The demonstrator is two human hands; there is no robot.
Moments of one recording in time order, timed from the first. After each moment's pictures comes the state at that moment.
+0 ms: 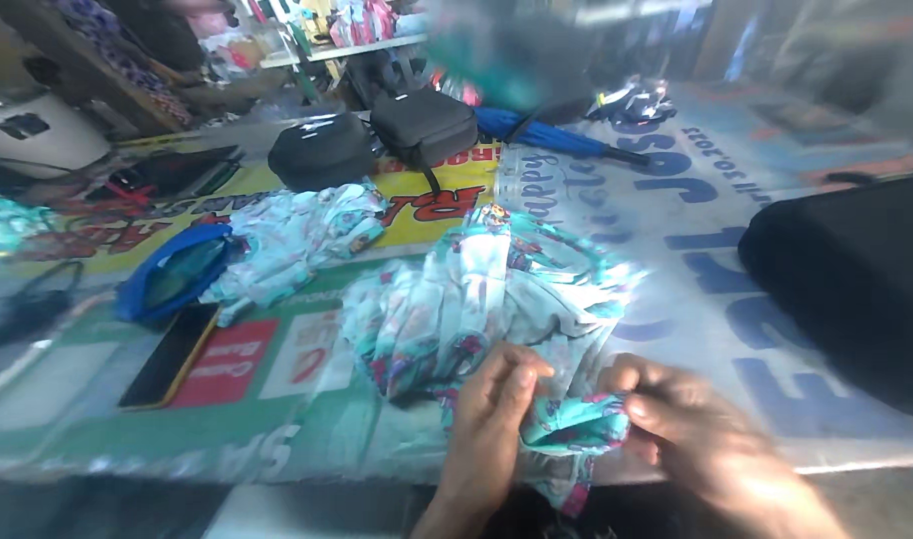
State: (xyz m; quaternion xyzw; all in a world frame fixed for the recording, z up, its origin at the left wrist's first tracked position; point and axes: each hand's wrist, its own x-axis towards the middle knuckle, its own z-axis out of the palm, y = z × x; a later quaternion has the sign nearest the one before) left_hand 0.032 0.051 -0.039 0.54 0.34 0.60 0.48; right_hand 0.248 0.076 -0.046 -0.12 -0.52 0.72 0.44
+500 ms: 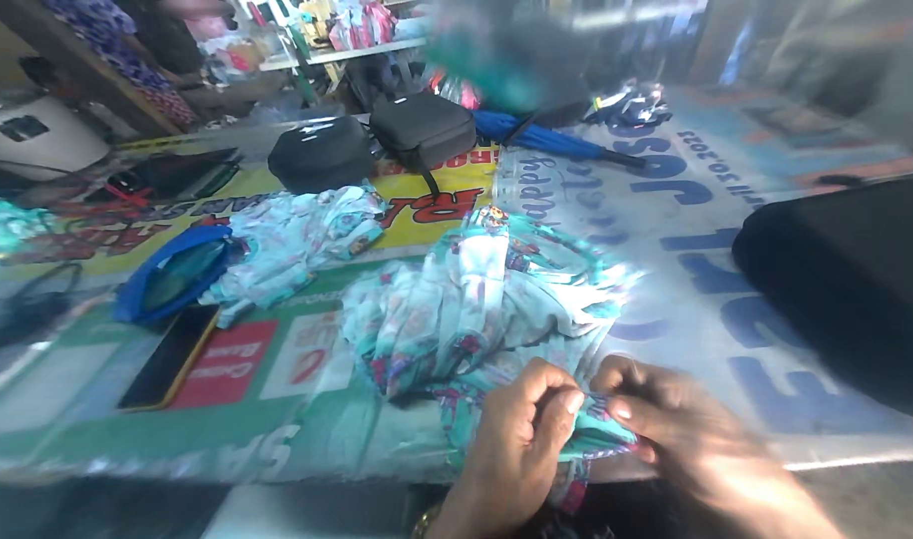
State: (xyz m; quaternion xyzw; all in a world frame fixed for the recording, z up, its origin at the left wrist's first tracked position) left_hand 0.044 0.048 -0.036 0.69 0.35 0.53 0.34; right_hand 0.245 0.071 -0.039 -0.19 -0.55 0.70 0.42
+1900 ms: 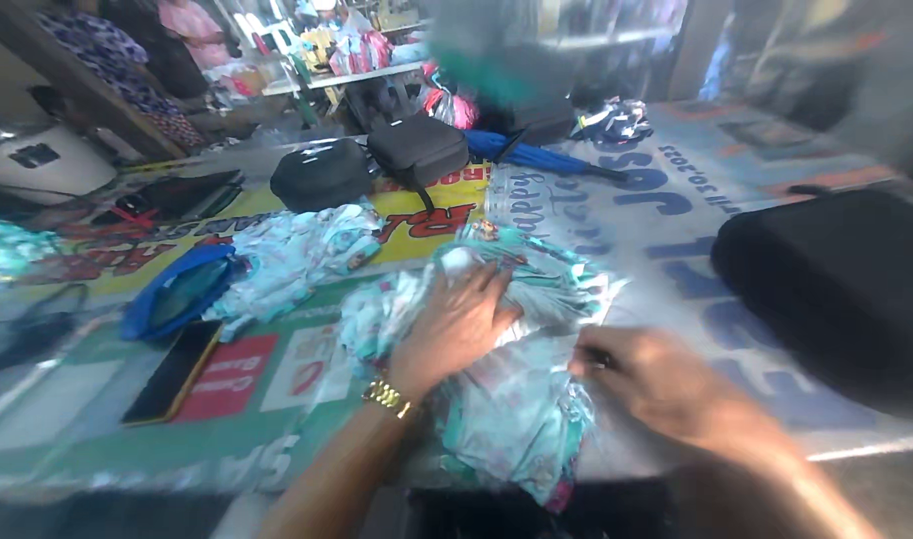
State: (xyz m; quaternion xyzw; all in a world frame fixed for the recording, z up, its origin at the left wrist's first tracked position) left_hand -0.013 0.168 -0.023 0.84 0.52 0.10 -0.04; right_hand 0.254 0.108 -0.008 -0.42 -0.85 0.22 0.24
